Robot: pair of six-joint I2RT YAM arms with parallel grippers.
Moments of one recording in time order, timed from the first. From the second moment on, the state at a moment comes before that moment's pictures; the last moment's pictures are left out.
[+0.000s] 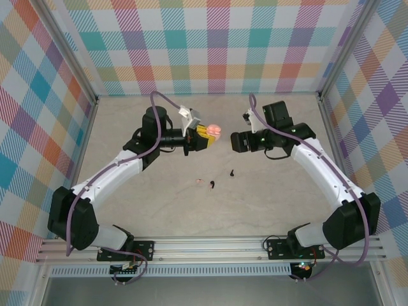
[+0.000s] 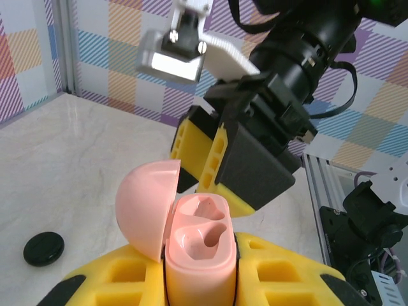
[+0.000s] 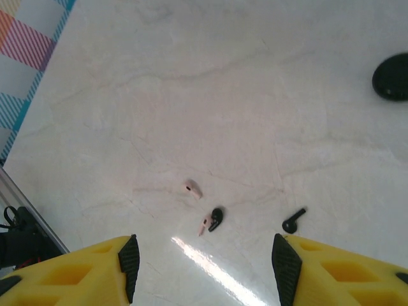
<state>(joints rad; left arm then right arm) -0.50 1.40 1.08 0.05 0.86 0.00 0.39 1.38 1.28 -0.81 -0.47 0.16</state>
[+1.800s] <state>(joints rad) -0.47 1.09 0.79 0.13 0.76 -0.11 0.76 1.86 1.23 -0.66 -0.32 0.61</state>
